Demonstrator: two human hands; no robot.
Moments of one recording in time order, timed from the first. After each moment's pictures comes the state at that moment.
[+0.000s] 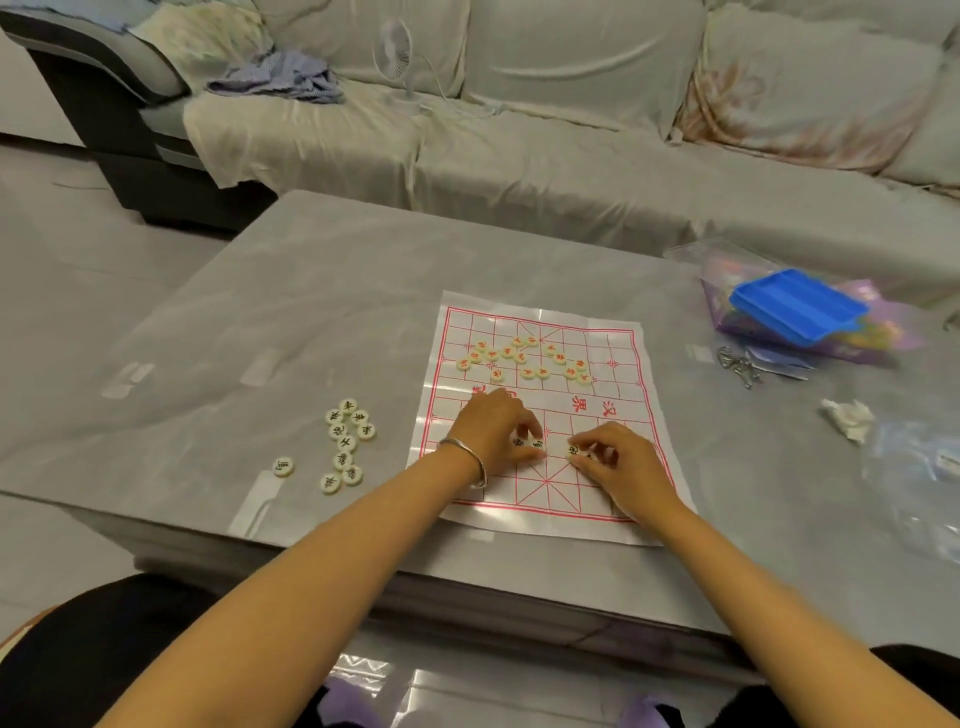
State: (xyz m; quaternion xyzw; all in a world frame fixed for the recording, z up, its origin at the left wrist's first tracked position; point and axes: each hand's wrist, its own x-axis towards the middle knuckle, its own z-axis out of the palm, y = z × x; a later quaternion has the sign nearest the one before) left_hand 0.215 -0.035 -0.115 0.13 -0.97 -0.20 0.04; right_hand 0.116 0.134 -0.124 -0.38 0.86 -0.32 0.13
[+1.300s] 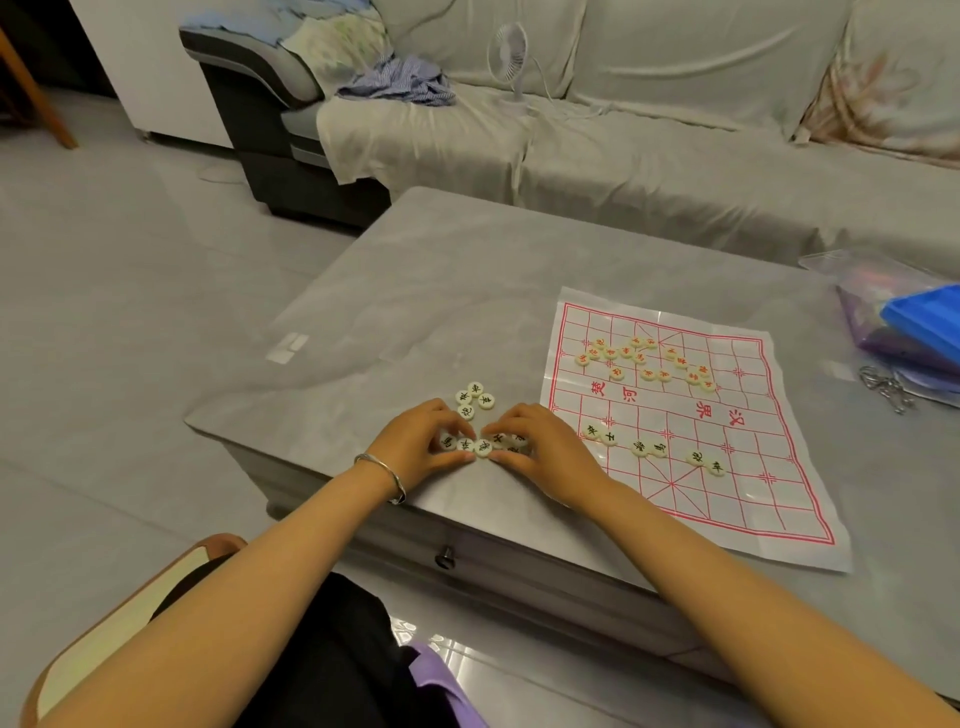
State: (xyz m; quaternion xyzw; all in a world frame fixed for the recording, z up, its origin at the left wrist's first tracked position) left_hand 0.405 -0.137 -0.128 0.24 -0.92 -0.30 0.11; right_hand 0.247 -0.012 -0.129 -0.62 0.73 -0.24 0.14
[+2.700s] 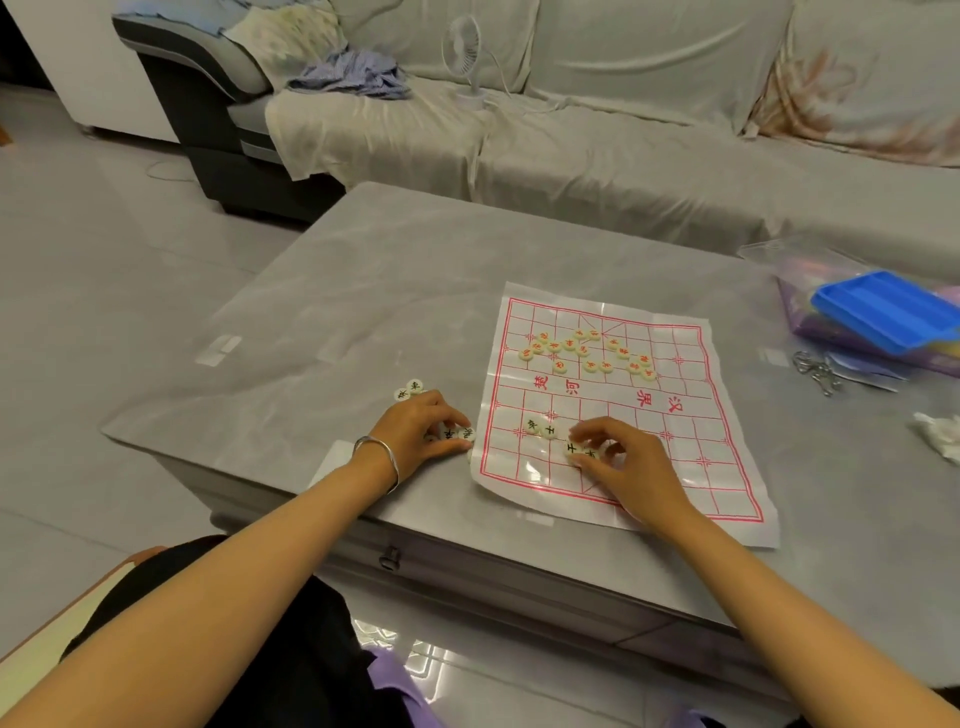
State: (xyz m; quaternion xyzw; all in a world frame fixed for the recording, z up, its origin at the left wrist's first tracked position) left_hand 0.349 -0.114 -0.138 0.19 -0.93 -0.27 0.15; right_hand 0.161 0.098 -0.129 -0.45 0.79 -0.38 0.17
